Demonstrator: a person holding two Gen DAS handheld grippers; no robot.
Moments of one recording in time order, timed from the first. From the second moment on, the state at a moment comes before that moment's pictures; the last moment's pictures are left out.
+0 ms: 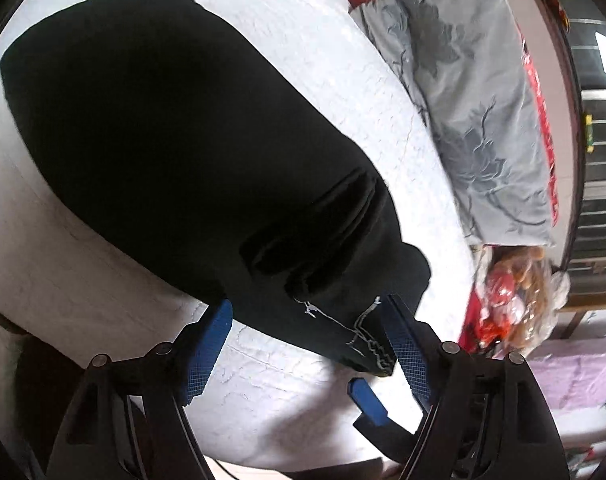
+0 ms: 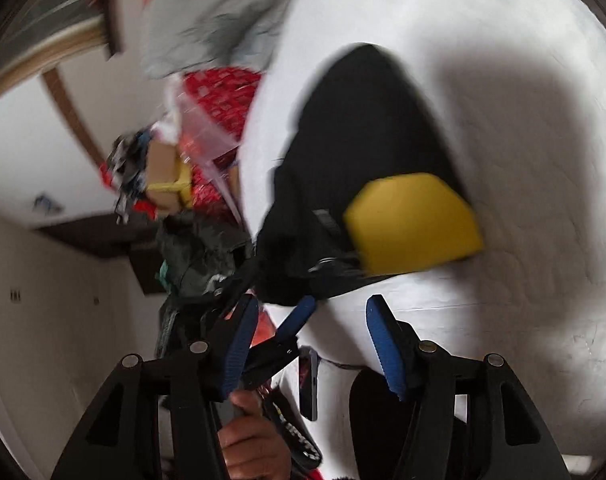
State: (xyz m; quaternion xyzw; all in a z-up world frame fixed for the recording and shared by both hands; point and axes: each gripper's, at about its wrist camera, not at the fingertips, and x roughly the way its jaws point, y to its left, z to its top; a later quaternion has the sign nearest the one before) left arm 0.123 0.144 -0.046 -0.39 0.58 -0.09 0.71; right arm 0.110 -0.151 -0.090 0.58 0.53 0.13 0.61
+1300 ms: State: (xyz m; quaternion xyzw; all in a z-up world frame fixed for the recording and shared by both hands) left arm 0.172 0.041 -0.001 -0.18 0.57 -0.10 0.79; right arm 0.151 -0.197 -0.036 0.39 0.49 0.03 0.78
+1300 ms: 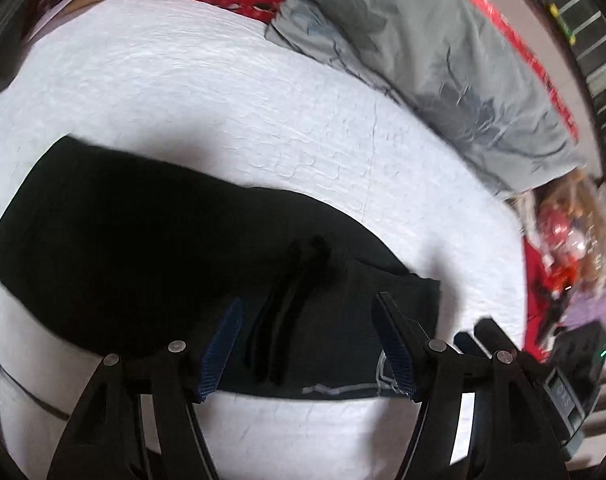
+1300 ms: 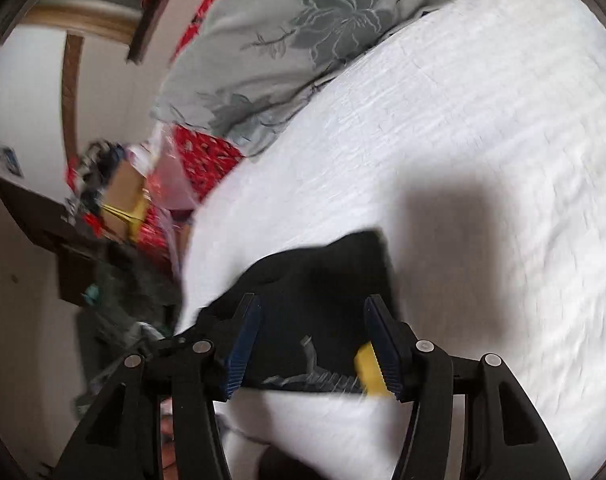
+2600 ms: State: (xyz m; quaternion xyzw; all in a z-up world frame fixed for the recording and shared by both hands) left arm 0.154 0.015 -0.031 -0.06 0.57 -0.08 0.82; right arm 0.129 -0.168 -0.049 0.26 0.54 0.08 0.80
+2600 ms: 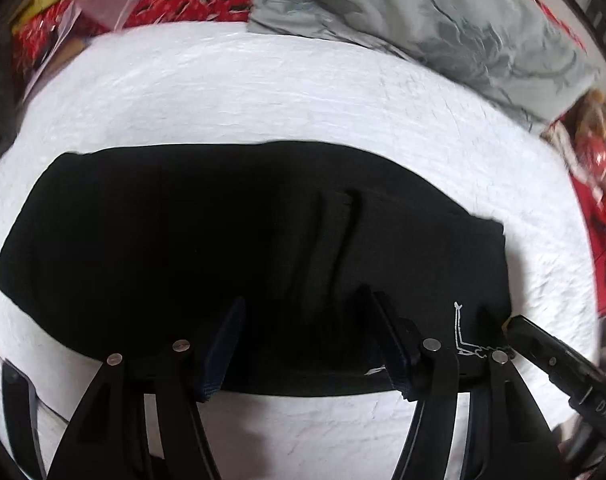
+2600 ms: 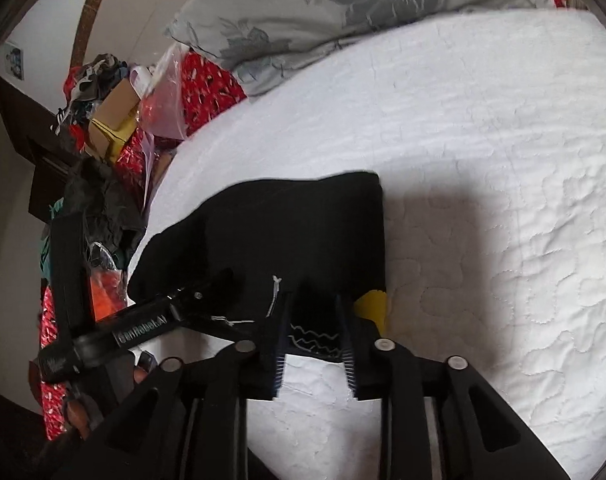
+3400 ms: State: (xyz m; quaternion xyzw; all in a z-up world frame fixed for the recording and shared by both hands) left arm 0.214 0.221 0.018 -0.13 0.59 -0.03 0.79; right arm 0.151 -0.002 -0.026 0.07 0.54 0.14 0.83
